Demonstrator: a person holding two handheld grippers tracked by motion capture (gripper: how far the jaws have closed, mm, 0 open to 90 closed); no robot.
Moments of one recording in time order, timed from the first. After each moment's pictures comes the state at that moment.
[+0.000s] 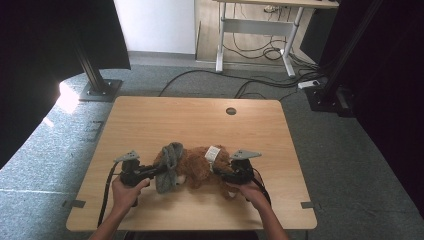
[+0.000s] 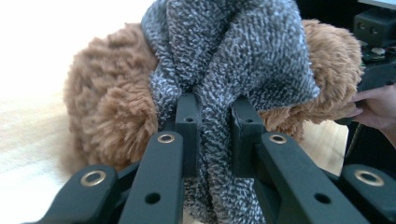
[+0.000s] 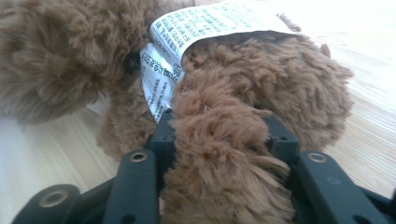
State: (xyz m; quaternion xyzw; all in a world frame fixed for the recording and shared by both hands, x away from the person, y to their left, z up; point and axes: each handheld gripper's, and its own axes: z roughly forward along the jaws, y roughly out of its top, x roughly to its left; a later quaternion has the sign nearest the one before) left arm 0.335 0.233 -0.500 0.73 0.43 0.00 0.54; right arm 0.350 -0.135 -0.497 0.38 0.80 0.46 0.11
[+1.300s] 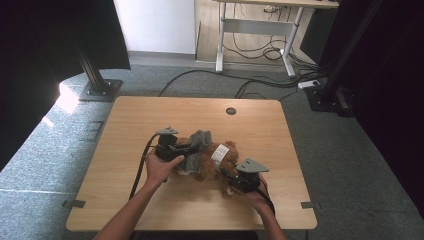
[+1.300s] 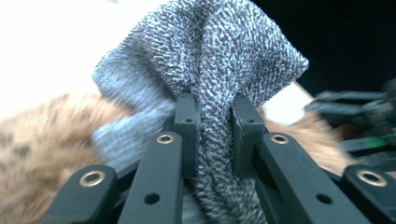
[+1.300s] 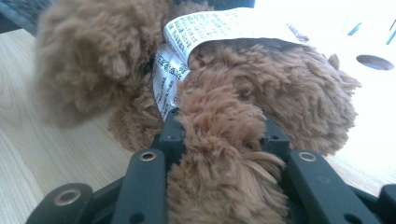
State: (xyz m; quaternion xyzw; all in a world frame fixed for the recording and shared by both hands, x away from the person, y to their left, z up) left arm 0.400 0.139 -0.463 0.77 0.41 0.00 0.49; right arm 0.331 -0.154 -0.511 0.34 0.77 0.50 0.21
